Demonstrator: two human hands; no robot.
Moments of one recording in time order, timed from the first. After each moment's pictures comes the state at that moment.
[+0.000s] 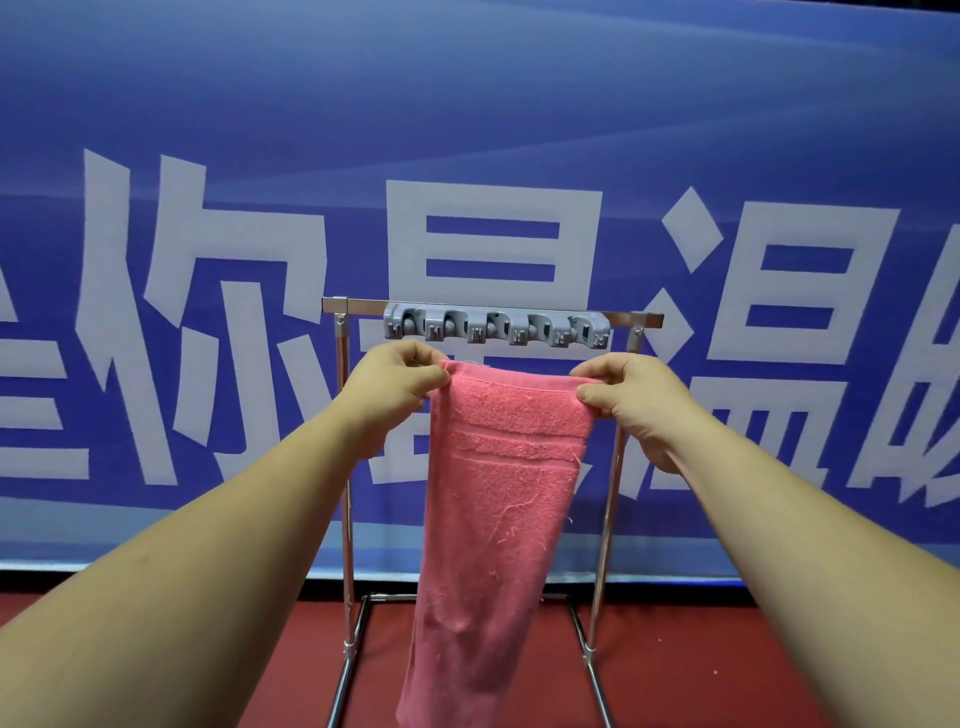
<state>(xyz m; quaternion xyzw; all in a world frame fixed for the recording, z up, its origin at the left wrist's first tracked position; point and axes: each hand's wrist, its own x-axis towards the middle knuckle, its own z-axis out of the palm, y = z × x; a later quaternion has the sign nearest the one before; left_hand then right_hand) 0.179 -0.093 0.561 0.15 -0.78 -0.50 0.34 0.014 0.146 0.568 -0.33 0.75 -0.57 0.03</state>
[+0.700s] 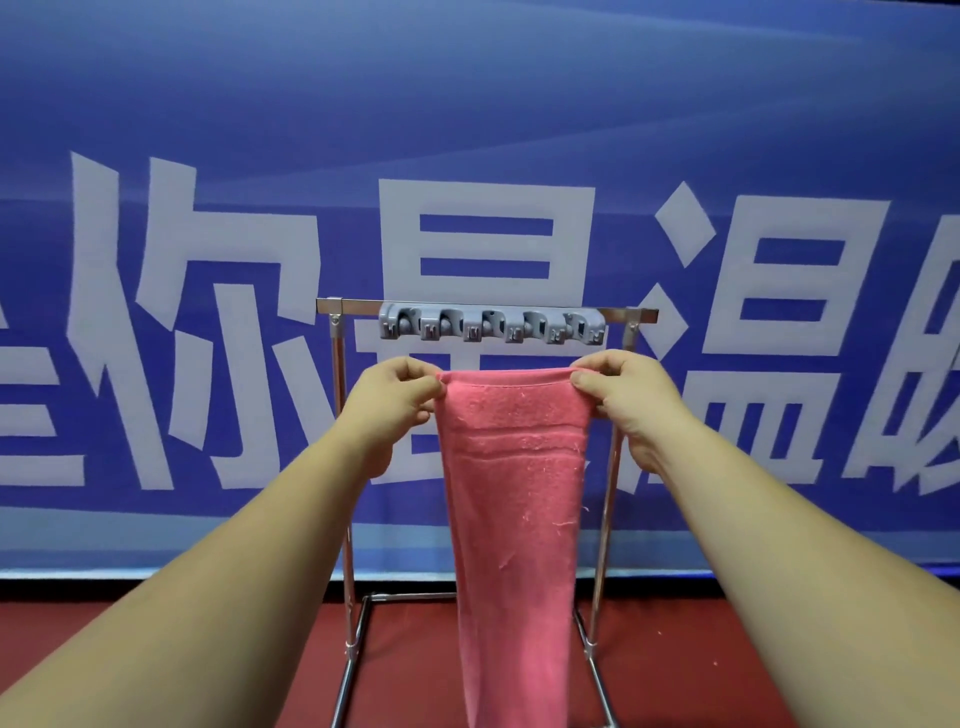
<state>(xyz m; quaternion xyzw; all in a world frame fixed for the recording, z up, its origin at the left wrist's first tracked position) 0.175 -0.090 0.540 0.17 -0.71 -0.59 0.34 0.018 0.136 0.559 -0.27 0.72 -0.64 0.02</state>
